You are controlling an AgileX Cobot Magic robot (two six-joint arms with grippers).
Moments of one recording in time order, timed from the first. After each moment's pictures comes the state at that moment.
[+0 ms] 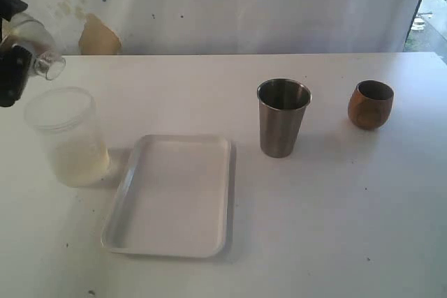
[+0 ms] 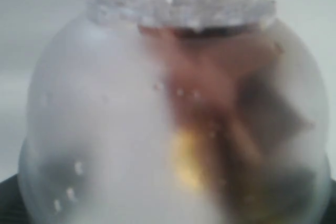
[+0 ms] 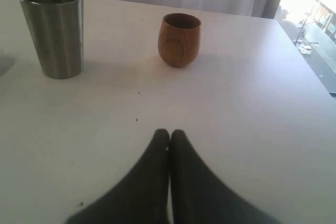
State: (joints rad) left arm 0.00 1.54 -0.84 0.32 -0.34 1.71; right arm -0.08 0.00 -0.01 0.00 0.35 -0.09
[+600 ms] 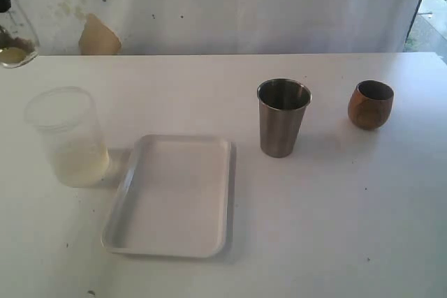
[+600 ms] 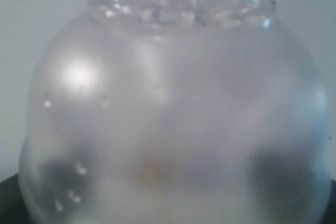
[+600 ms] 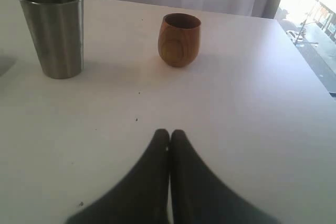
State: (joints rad) left arm 0.00 1.47 -0.84 0.13 -0.56 -0.28; right arm -0.08 0.00 -0.01 0.00 0.35 -0.09
